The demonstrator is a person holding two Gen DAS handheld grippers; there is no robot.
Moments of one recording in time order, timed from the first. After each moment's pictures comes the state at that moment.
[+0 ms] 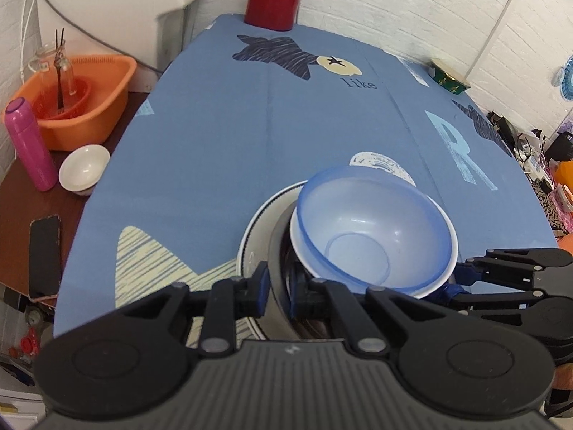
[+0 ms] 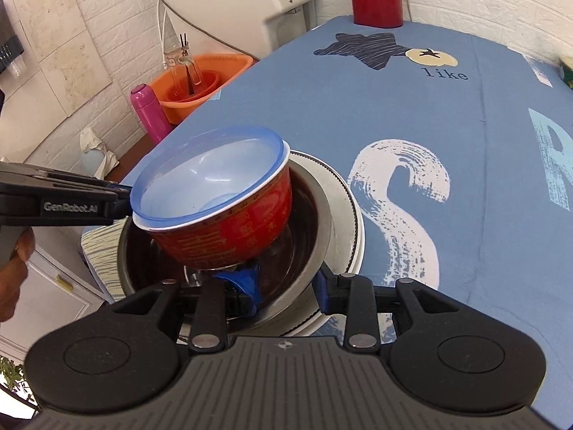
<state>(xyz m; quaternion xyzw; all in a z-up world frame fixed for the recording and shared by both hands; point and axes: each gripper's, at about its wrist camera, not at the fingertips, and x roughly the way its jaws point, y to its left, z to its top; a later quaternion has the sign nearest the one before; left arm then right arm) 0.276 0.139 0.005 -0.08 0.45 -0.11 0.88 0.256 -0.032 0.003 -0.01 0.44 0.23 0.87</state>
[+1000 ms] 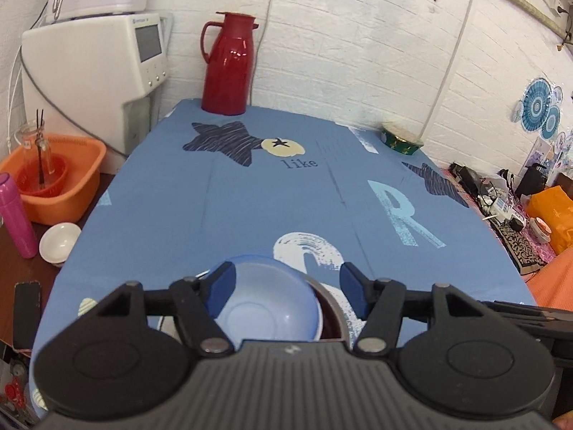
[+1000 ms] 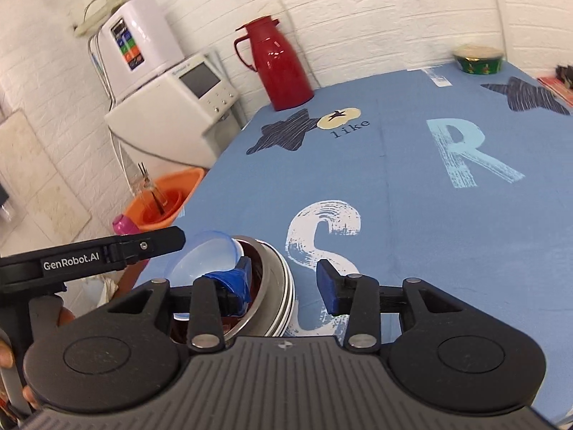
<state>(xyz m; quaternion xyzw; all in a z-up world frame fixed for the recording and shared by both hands) 0.248 0.071 0.064 -0.07 0.32 -0.14 0.94 0.206 -0.113 0.044 0.17 0.33 0.13 0.92</state>
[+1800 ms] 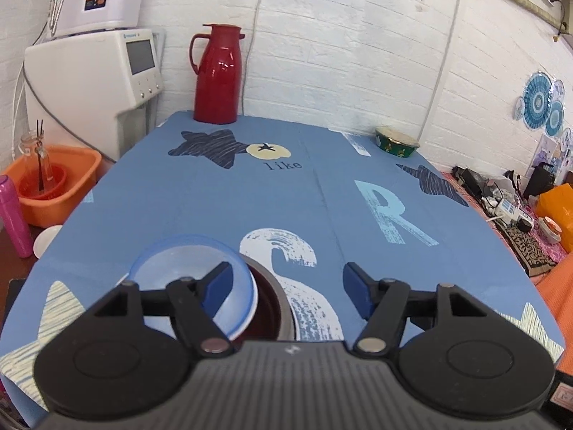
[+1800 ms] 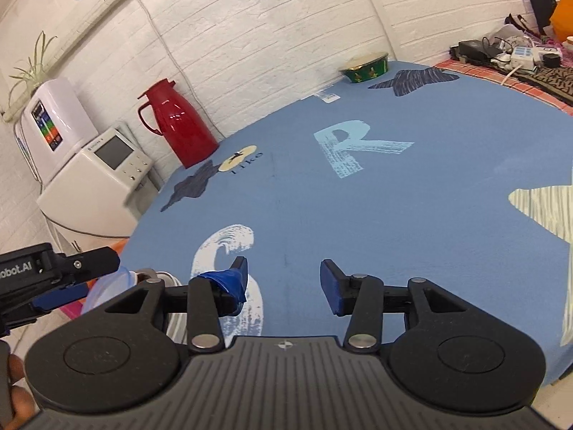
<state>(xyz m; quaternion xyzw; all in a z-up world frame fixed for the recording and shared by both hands) 0.220 0.008 0.039 -0.06 0.29 -0.12 0.95 0.166 -0.160 -0.011 0.24 0.25 -0.03 0.94</state>
